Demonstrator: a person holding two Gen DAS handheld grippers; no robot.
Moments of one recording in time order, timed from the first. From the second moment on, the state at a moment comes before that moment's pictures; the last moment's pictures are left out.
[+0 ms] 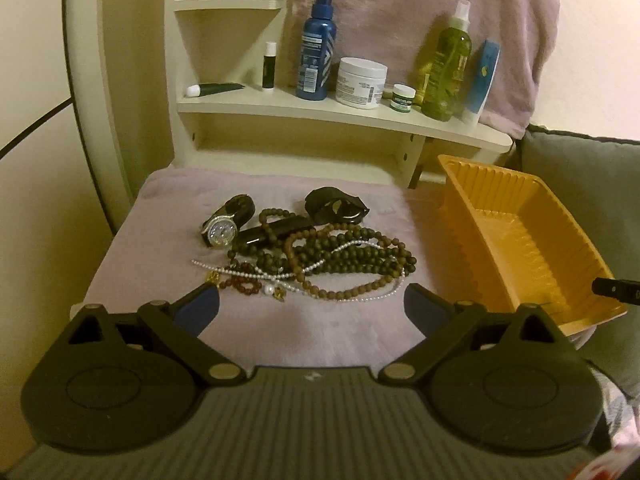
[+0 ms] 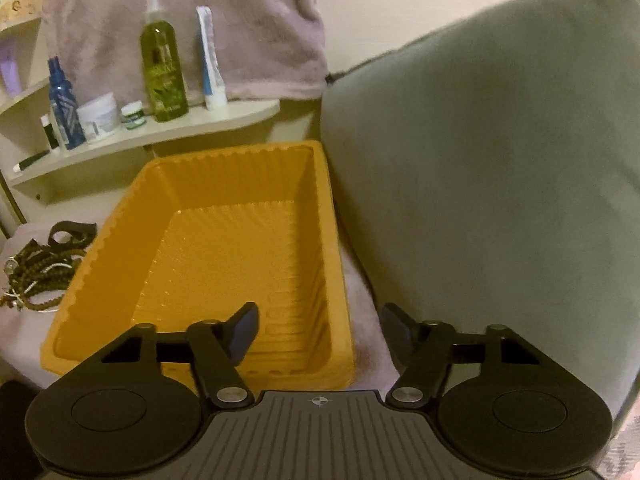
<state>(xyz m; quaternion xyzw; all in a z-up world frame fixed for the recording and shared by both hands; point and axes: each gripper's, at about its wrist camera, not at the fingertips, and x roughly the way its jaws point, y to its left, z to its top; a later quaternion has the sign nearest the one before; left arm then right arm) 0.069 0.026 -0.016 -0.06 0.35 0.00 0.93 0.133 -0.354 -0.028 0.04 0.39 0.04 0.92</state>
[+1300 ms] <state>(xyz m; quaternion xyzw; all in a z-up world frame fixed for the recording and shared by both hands) 0.084 0.049 -0.050 -0.06 0.36 0.01 0.93 0.155 -0.352 -0.047 0.09 0.42 0.05 0.90</state>
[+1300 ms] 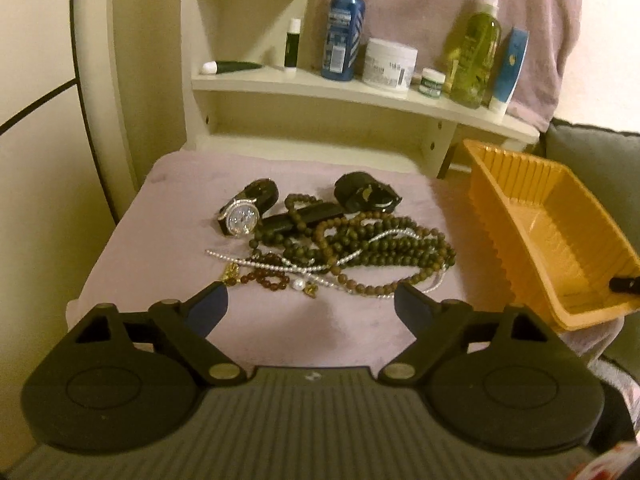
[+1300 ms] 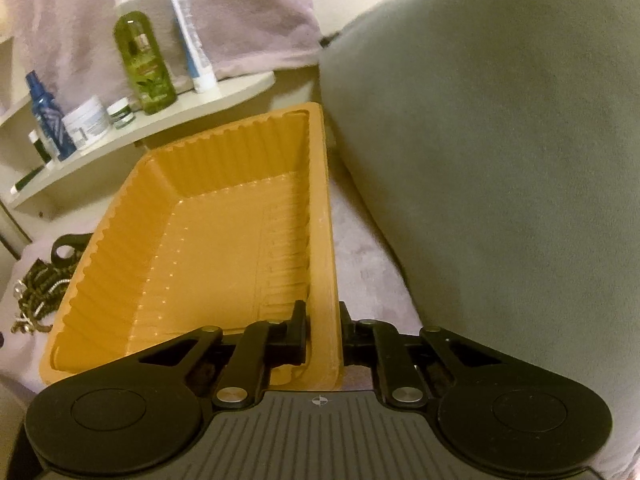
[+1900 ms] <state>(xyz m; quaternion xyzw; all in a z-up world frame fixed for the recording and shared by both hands) 0.102 0.045 -0.060 -0.05 0.36 -0.01 0.93 0.146 -0.323 -0.024 -0.02 0.38 0.03 0.93</state>
